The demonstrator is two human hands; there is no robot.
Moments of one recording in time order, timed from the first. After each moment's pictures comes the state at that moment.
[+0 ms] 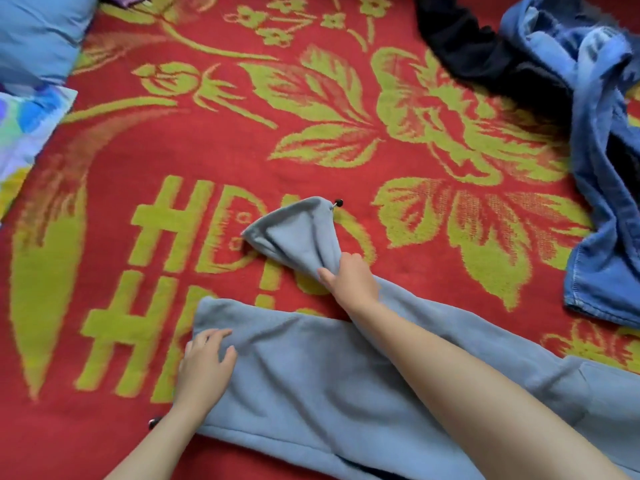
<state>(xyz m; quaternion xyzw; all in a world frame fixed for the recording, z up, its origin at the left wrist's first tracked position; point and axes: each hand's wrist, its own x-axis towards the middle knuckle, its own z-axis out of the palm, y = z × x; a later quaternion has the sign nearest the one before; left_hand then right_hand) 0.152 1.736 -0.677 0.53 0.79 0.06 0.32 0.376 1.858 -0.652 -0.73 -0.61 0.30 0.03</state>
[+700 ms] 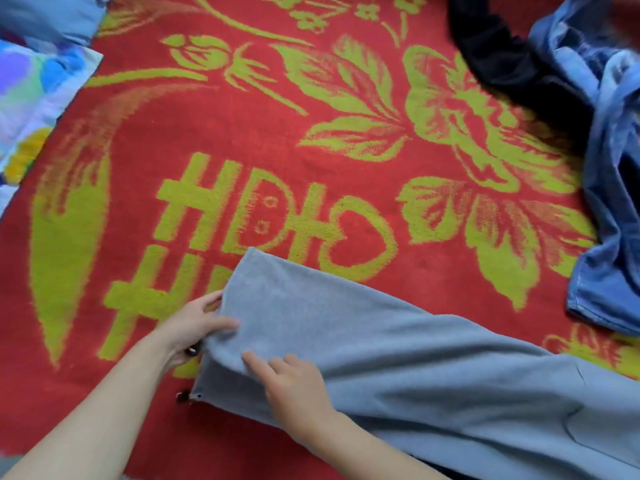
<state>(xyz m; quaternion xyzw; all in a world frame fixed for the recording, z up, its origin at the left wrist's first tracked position) 0.084 1.774 -0.634 0.18 0.62 0.23 0.73 0.269 1.698 -0.661 -0.47 -0.87 0.13 0.12</state>
